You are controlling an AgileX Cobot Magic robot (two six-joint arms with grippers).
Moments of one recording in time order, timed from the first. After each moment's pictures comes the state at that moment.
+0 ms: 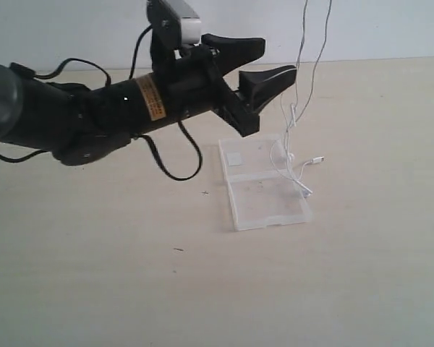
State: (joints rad) left arm -0.47 1.99 -1.05 0.65 -1.04 -0.40; right arm 0.48 1.26 -1.03 0.48 -0.24 -0.51
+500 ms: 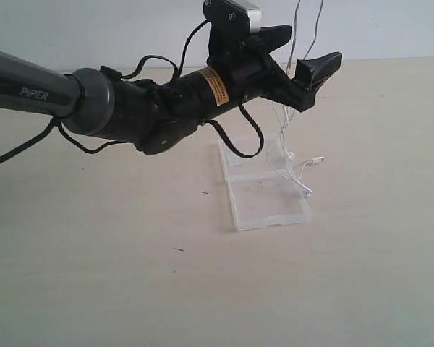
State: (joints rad) left arm -0.57 2.20 -1.35 0.43 -0.89 -0.36; right arm 0.48 1.26 -1.03 0.48 -0.23 -0.51
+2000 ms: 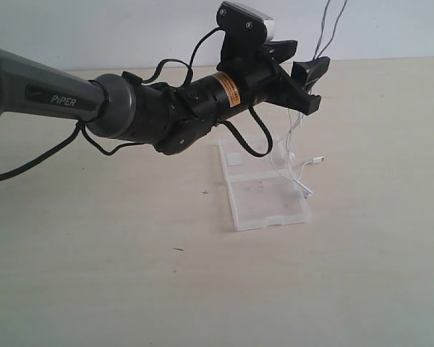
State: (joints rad) left arm -0.58 2.26 -1.43 0.35 -0.78 -0.29; right arm 0.41 1.19 -1.00 0.48 -0.21 -0.53
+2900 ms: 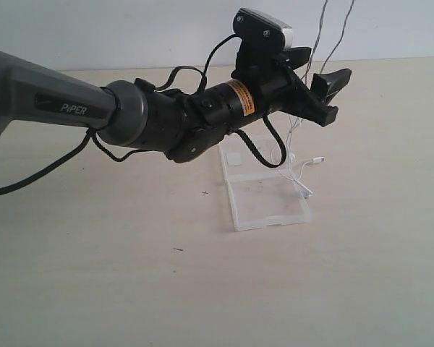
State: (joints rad) left arm -0.62 2.26 -1.43 0.35 -0.76 -0.29; right arm 0.41 1.19 -1.00 0.48 -0.21 -0.53
